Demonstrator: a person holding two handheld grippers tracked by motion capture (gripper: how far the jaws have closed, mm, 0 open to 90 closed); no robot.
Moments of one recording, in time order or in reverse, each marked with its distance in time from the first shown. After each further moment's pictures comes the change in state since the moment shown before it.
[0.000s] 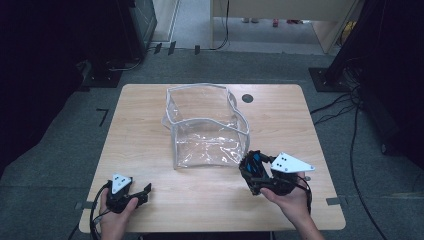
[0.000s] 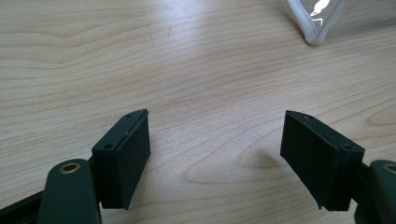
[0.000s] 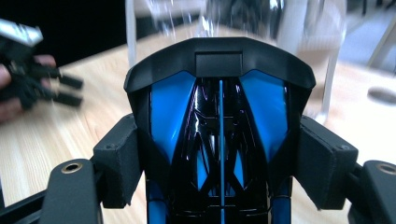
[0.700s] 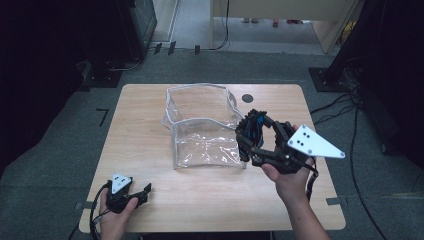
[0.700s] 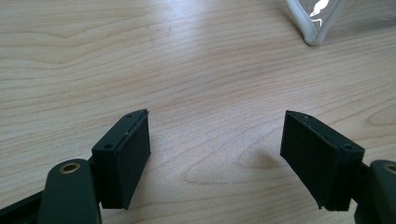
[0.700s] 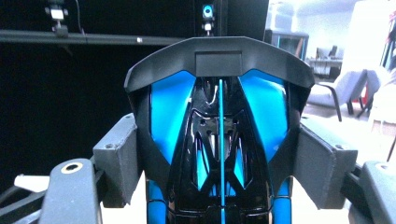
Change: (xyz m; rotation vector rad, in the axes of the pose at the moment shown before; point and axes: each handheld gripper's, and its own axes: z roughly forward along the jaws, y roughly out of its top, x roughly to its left) left arm 0.000 0.000 0.000 -0.004 -0.004 -0.003; right arm 0.022 0.120 -0.026 -0.412 0.002 -0.050
